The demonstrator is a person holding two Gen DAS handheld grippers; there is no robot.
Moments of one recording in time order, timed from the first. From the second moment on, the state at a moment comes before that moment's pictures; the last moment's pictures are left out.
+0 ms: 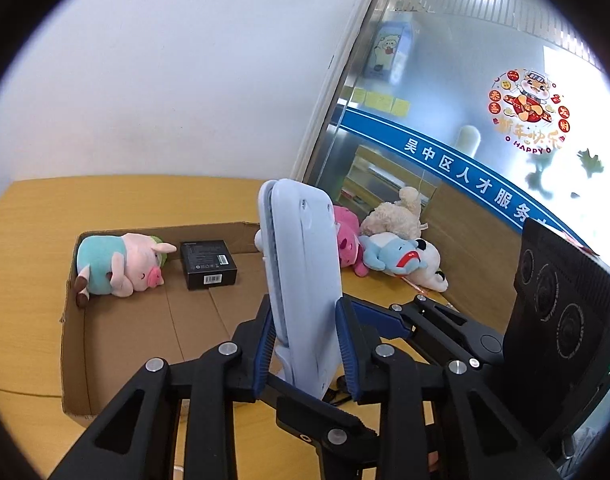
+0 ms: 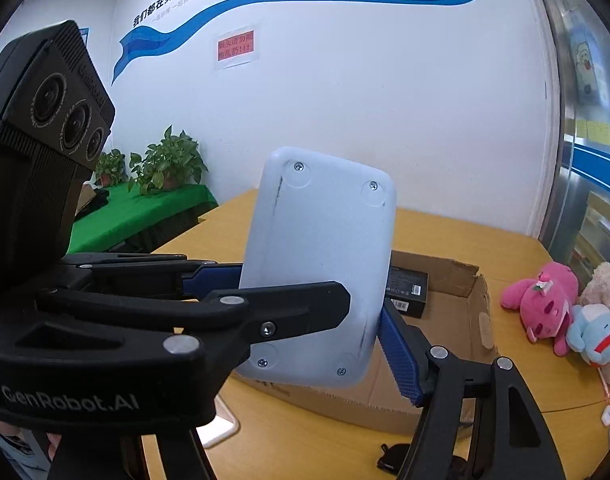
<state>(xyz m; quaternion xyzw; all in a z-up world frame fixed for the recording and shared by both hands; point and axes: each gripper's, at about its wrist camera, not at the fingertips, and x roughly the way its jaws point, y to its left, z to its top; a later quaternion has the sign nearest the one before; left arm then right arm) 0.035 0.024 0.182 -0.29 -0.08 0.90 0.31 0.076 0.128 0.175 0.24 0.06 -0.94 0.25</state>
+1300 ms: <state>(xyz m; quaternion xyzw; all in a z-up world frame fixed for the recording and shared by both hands) -0.178 -0.094 0.012 -0.58 -0.13 0.79 0.13 -0.177 -0.027 -0.031 0.60 -0.04 -0.73 0.33</state>
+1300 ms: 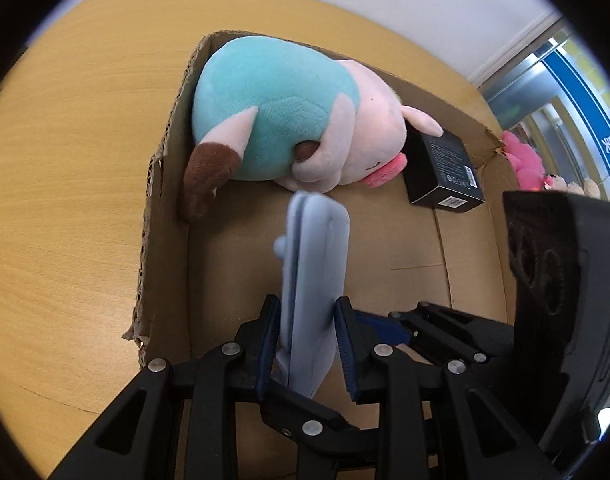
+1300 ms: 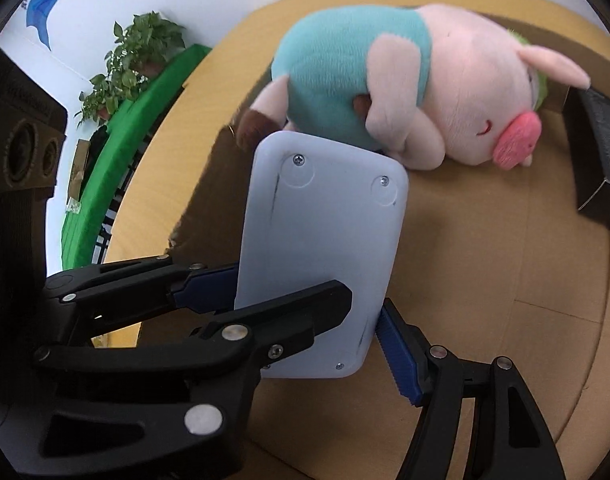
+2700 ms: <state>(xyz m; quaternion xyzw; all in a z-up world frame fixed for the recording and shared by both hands) -0.003 0.017 0.004 -0.27 0.01 0.96 -0.01 -0.006 0.178 -0.002 0.26 0.01 -0.96 0.14</state>
